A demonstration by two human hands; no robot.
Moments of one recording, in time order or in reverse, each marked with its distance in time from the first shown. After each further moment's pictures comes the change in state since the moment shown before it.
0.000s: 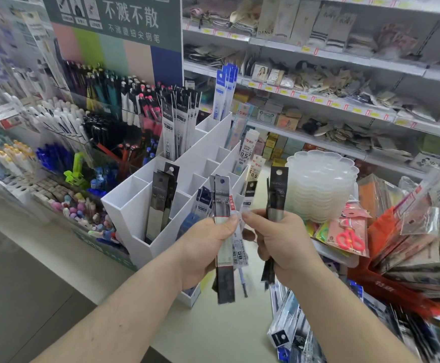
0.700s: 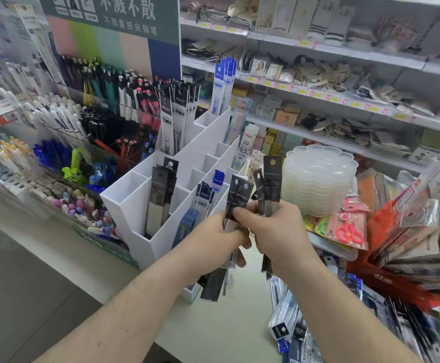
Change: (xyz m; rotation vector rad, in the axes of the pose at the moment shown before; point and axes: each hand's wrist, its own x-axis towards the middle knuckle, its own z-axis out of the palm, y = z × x) left_hand -0.006 0.000 0.006 0.392 0.028 0.112; right_hand -0.005 -0.002 0.006 -0.116 -0.022 -0.144
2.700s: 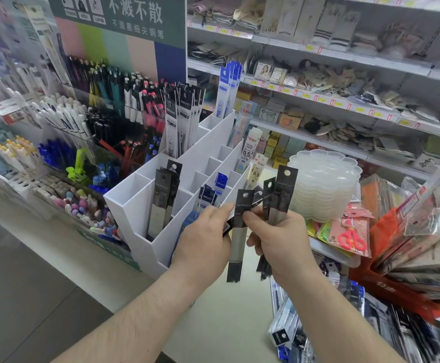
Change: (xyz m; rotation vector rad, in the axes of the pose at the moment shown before) left_hand 0.012 -0.029 -0.001 0.716 0.470 0.293; right_hand 0.003 0.016 -0.001 0.054 0.045 -0.055
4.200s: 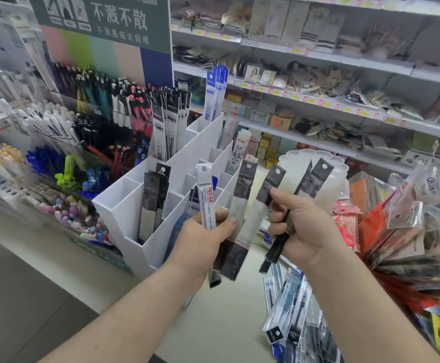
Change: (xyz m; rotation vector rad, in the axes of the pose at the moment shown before) left_hand 0.000 0.031 -0.009 -1.093 -0.095 -0.575; right_hand 0.014 -0.041 -0.029 0.478 0.090 0.418
